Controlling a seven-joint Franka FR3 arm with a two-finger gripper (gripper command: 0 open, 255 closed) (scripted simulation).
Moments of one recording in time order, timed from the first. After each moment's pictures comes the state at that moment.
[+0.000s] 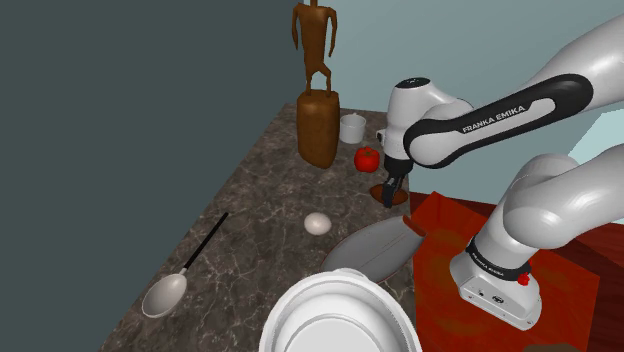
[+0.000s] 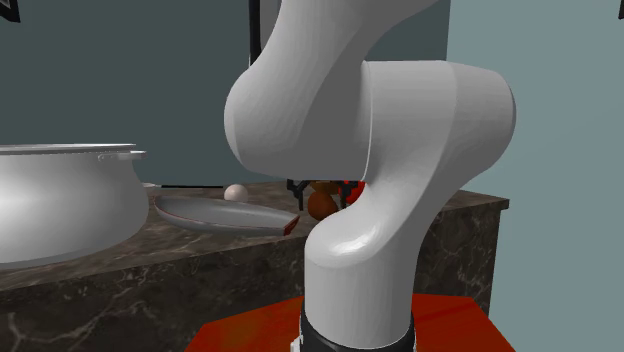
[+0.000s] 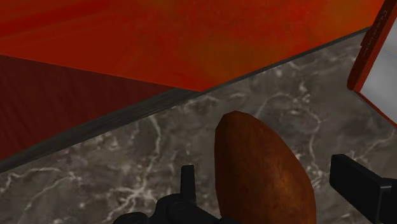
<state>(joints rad) 0.06 -0.64 0.16 -2.94 0.11 2.24 -0.13</state>
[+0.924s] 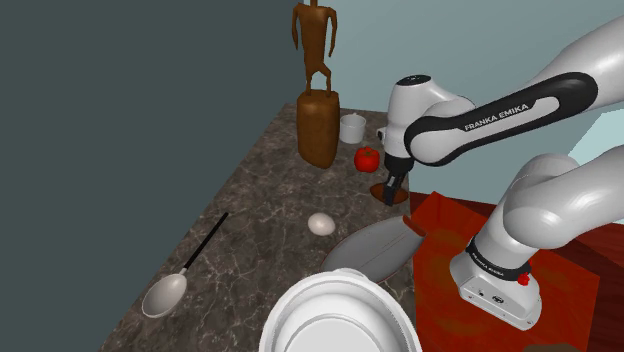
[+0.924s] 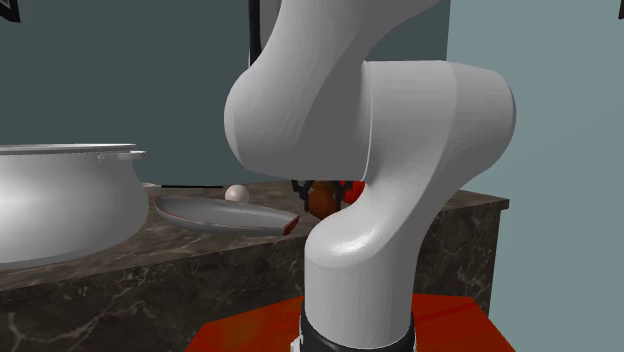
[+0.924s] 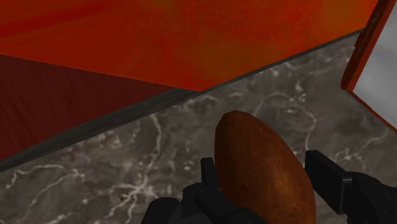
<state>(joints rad) 0.06 -0.65 0.16 -2.94 0.11 2.22 -0.13</state>
